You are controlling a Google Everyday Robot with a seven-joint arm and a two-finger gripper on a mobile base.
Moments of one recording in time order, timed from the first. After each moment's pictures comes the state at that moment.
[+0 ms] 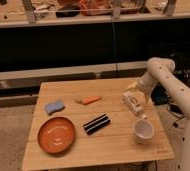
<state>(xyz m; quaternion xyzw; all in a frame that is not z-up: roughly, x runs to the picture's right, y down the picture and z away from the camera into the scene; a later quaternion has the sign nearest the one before) 0.271 0.062 0.876 -0.21 -0.25 -0.46 0.82</state>
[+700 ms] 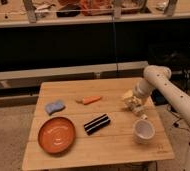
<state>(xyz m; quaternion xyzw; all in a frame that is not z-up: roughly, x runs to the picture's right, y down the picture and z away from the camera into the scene) 0.253 0.099 0.882 -0.14 -0.32 -0.63 0.70</state>
